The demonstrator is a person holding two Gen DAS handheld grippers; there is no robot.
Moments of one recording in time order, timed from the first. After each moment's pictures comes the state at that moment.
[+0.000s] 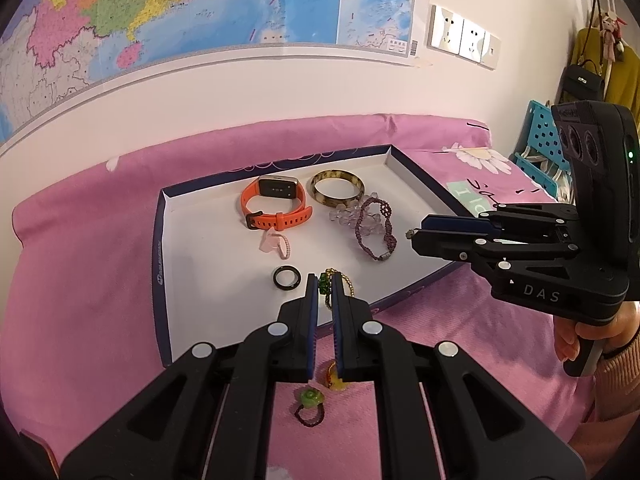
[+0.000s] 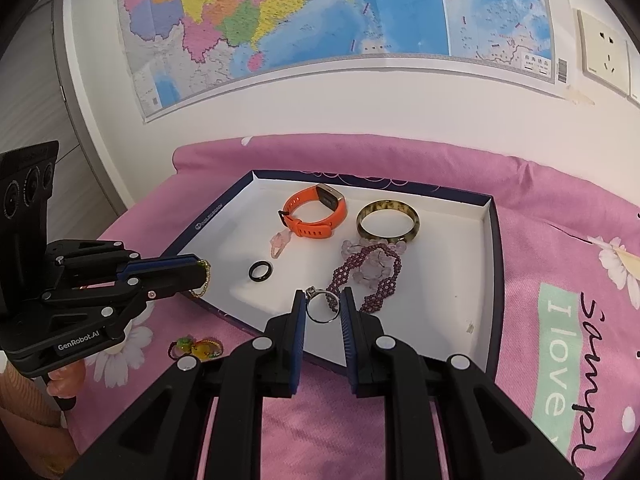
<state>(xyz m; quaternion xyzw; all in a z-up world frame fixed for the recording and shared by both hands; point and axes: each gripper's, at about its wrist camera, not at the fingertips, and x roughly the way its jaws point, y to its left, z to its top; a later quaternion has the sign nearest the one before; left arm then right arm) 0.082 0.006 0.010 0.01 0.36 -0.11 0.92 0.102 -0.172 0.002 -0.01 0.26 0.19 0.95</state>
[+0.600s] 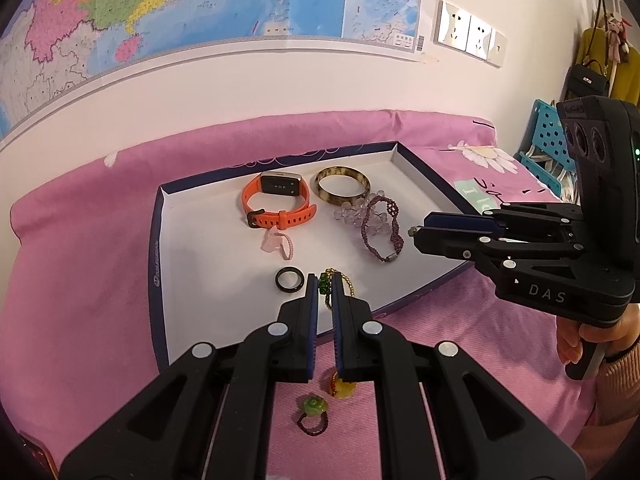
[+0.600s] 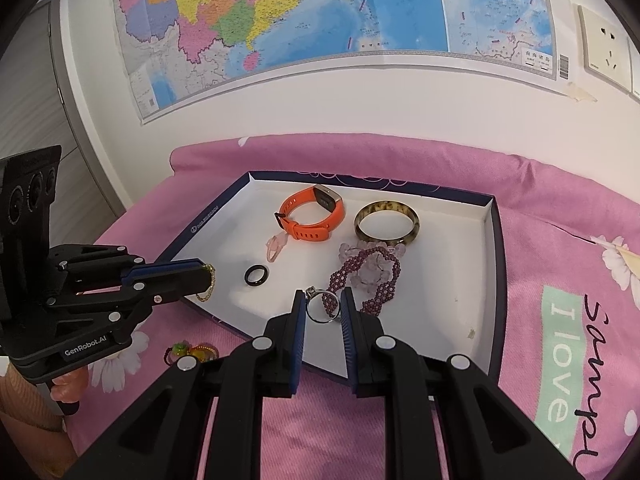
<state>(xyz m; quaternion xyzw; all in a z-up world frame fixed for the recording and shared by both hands) 0.090 0.006 0.005 0.01 0.37 -0.10 0.92 0.108 -0.173 0.002 -0.01 0.26 0.19 0.95</state>
